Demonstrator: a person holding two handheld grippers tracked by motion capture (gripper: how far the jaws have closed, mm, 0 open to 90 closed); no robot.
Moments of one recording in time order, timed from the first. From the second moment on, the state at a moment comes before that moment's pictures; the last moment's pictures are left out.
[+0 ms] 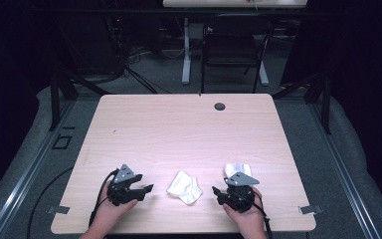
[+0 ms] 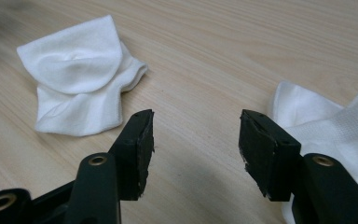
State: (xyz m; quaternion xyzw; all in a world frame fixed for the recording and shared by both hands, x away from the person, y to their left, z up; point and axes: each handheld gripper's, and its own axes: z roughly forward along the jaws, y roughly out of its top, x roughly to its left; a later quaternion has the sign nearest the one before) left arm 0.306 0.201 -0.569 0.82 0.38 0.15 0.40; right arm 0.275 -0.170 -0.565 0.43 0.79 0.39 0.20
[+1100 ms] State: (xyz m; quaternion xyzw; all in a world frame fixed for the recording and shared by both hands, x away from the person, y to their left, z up) left arm 0.318 0.107 -0.566 0.86 0.31 0.12 0.38; right arm 0.276 -0.184 -0.555 0.47 0.75 0.42 0.18
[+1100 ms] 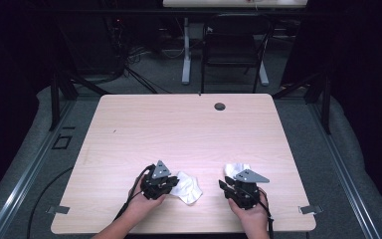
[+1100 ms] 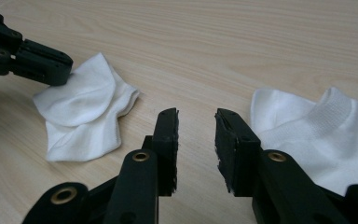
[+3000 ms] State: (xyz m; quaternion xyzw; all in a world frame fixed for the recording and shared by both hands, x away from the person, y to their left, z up) left arm 0.285 0.115 -0.575 0.86 0.33 0.09 0.37; right arm 0.336 -0.162 -0.576 0.50 0.77 0.35 0.16
